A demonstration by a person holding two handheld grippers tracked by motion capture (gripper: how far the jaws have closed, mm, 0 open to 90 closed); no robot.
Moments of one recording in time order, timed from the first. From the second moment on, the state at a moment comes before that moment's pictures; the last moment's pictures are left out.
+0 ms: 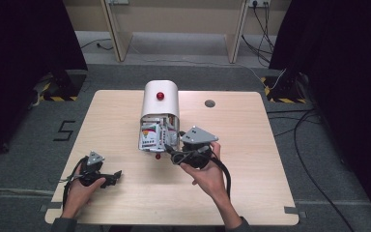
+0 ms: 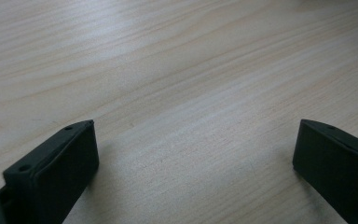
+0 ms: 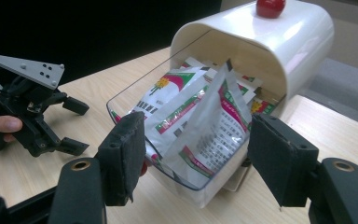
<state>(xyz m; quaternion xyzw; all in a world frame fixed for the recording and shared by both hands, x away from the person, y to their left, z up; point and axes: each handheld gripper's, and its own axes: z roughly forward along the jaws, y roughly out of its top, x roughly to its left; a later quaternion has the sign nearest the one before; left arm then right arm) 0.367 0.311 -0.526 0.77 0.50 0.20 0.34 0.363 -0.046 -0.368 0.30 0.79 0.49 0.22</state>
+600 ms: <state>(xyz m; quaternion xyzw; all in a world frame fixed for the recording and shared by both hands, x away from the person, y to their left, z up) 0.367 0.311 -0.526 0.77 0.50 0.21 0.34 0.378 -0.027 -0.384 0.30 0.81 0.45 0.24</state>
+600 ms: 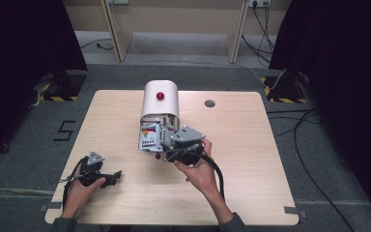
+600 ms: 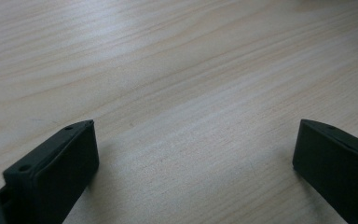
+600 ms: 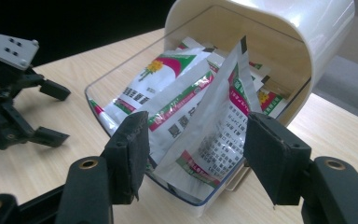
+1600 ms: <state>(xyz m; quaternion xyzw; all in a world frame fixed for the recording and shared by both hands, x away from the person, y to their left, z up) 0.367 0.311 -0.526 0.77 0.50 0.21 0.34 0.396 -0.014 -0.389 0.28 0.82 0.42 0.28</state>
